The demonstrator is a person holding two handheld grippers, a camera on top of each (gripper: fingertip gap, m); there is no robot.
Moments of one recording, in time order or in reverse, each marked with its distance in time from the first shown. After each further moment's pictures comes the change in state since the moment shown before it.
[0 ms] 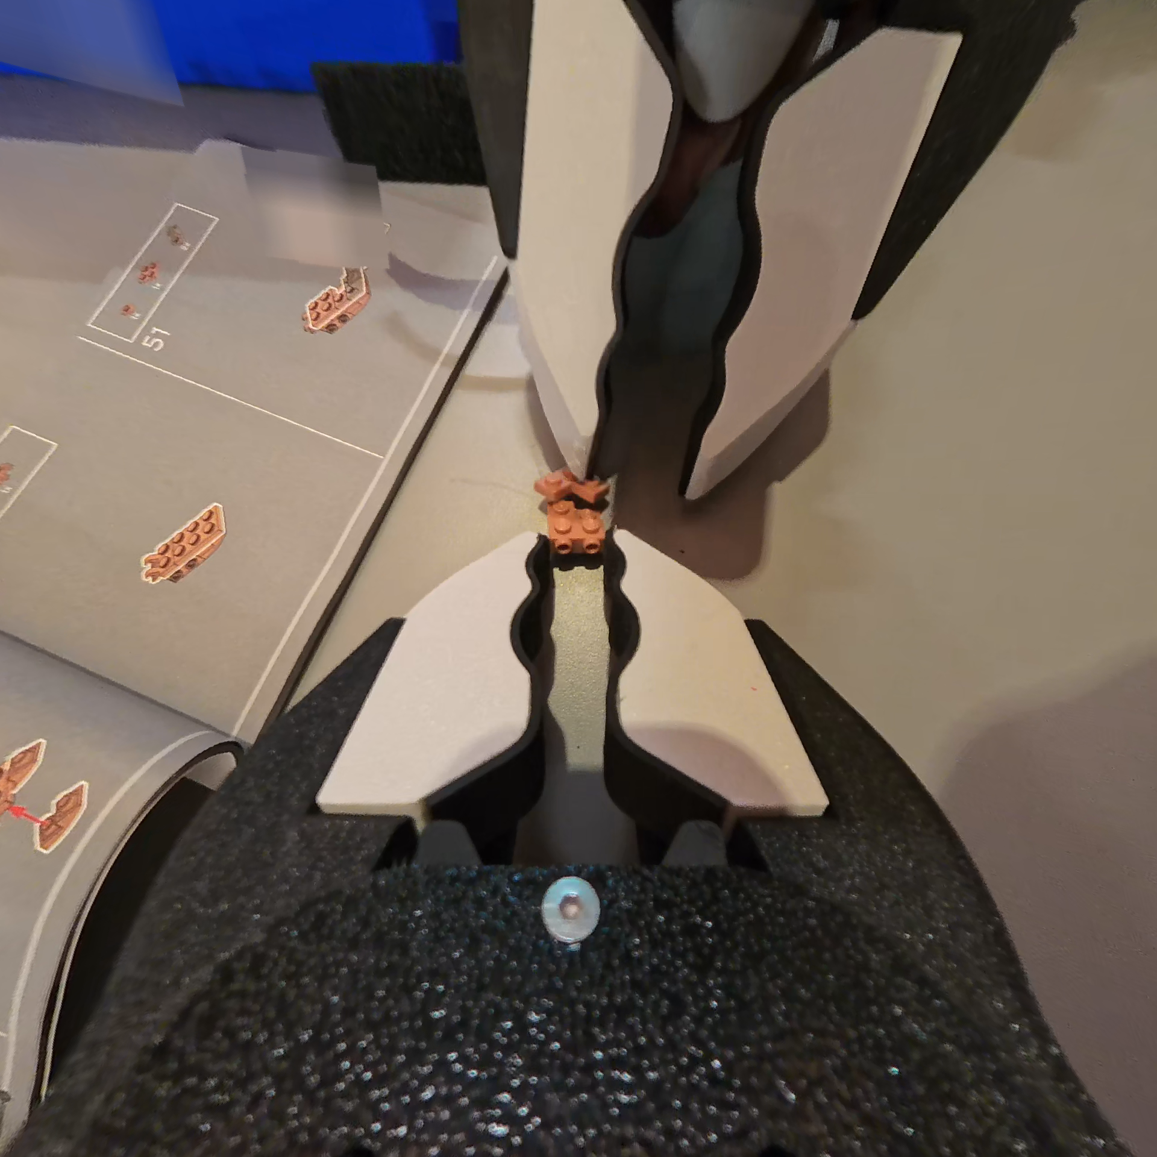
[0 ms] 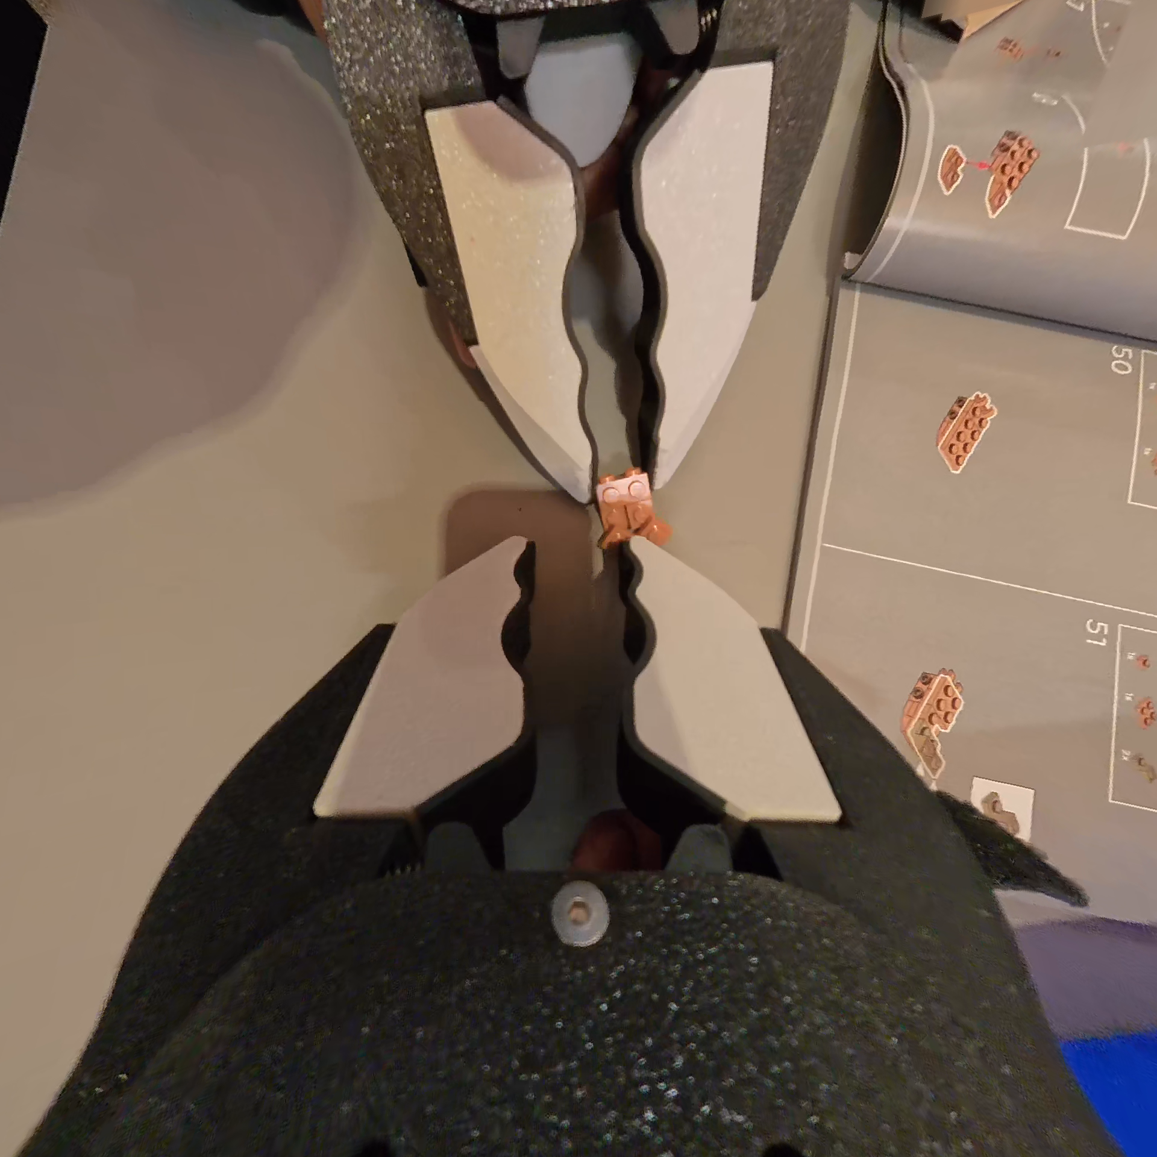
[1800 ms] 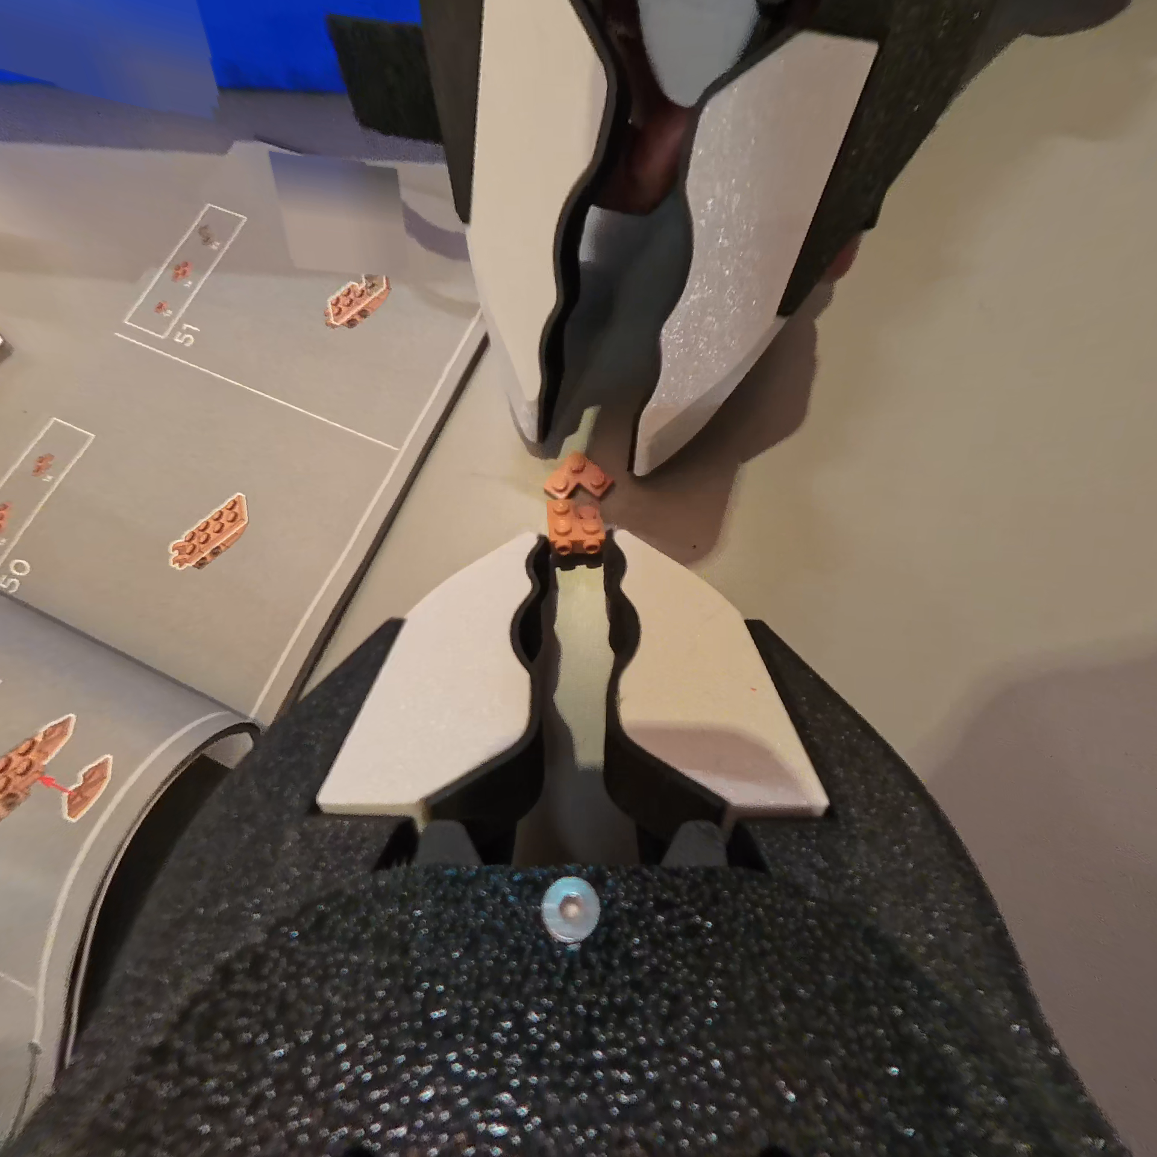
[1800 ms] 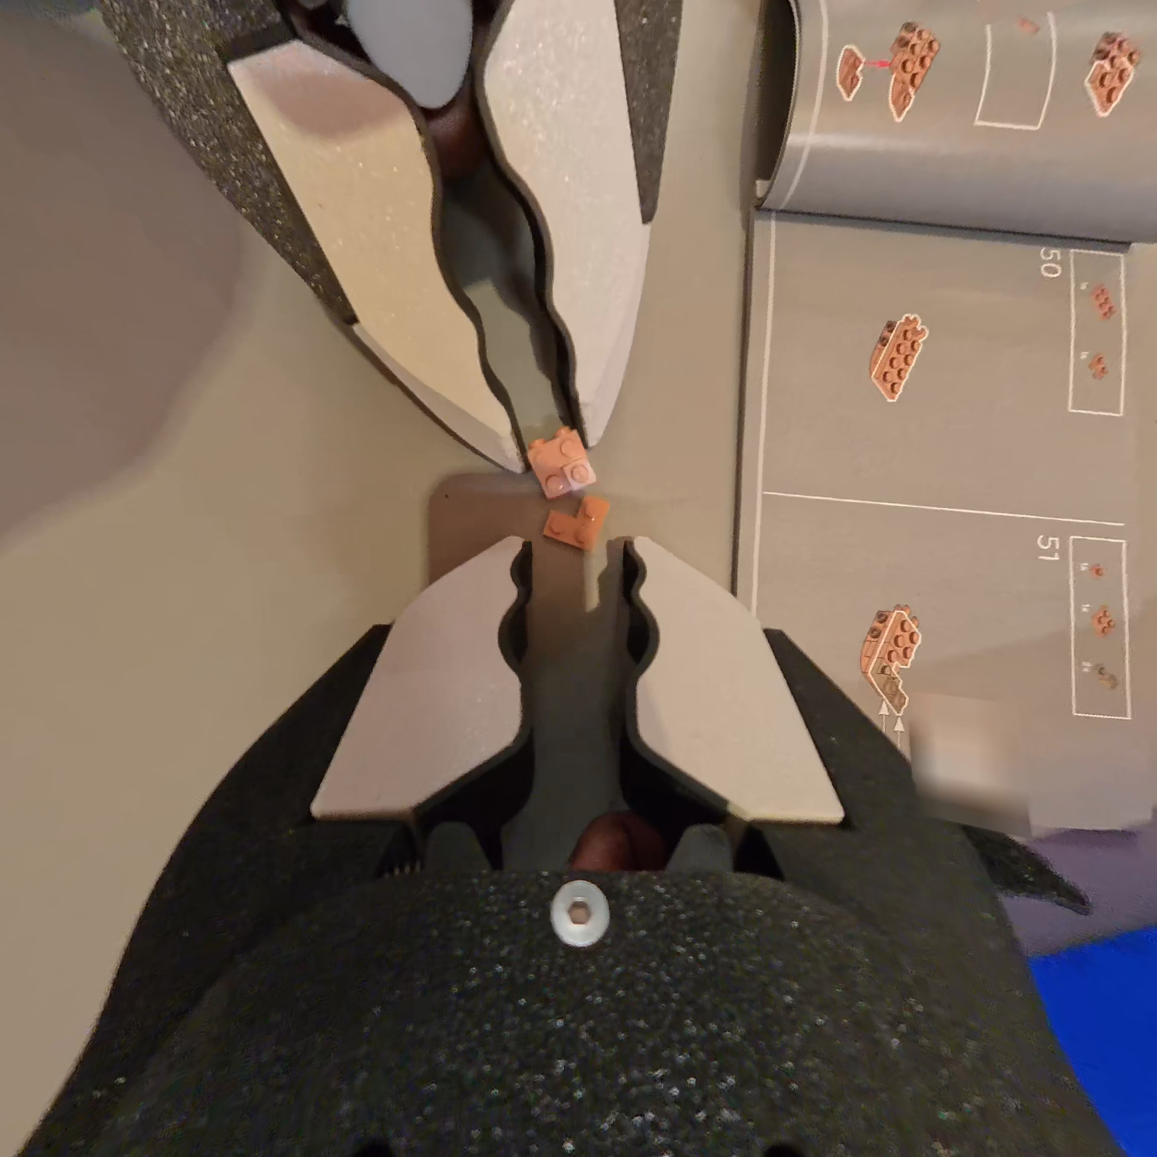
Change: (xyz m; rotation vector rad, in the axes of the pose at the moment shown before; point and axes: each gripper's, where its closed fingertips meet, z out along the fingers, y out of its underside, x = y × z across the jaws) left arm -0.003 0.002 -0.001 -0.005 -0.050 0.012; right arm 0.020 0.010 0.001 -0.043 0.088 0.094
